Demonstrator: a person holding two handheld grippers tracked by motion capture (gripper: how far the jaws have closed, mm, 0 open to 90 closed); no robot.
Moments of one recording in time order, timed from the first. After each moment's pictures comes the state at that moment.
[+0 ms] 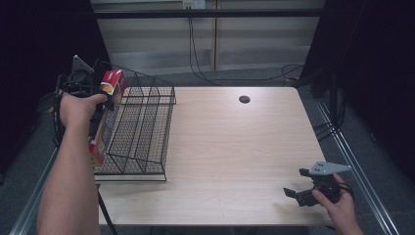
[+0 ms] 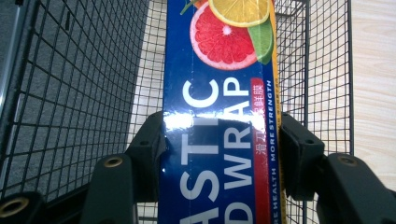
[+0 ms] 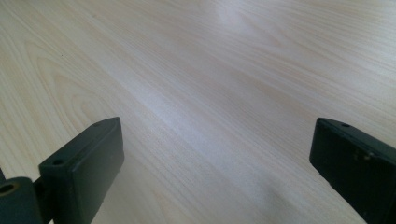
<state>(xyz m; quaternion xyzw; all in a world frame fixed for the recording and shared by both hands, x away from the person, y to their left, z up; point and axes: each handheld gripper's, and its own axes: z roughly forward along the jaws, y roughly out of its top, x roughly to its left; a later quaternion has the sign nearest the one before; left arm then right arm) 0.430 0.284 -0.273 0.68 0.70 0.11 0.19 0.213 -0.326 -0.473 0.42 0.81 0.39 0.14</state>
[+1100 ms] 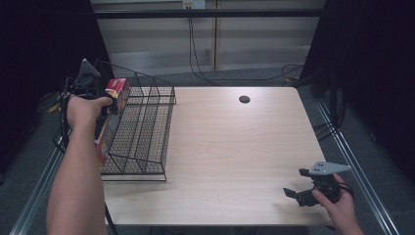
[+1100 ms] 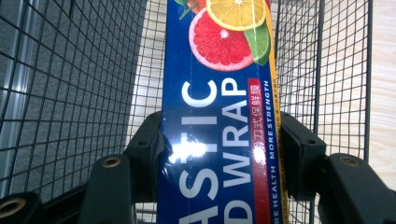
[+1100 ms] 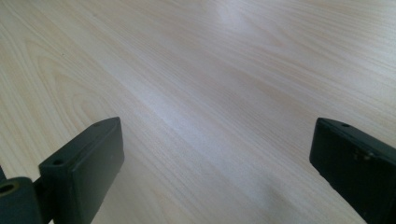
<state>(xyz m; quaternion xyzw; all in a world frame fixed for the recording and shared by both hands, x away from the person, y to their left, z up) 0.434 0.276 -0.285 0.68 0.70 0.10 0.16 0.214 -0.326 -0.474 0.42 0.81 0.39 0.14</state>
